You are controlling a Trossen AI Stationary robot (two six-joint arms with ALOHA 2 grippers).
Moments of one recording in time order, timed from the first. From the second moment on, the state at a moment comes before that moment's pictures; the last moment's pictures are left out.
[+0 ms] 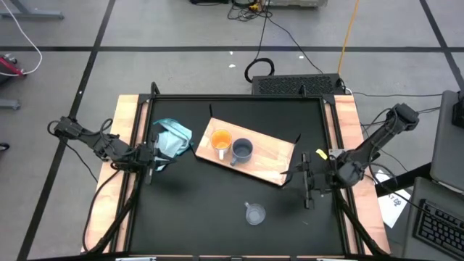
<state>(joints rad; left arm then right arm) -0.44 0.35 0.41 -0.29 -0.37 0.07 0.72 0.92 0.48 0.43 0.68 -0.25</state>
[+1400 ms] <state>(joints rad) -0.44 0.35 0.41 -0.29 -0.37 0.04 0.64 1.36 1.08 -0.55 0.49 0.81</state>
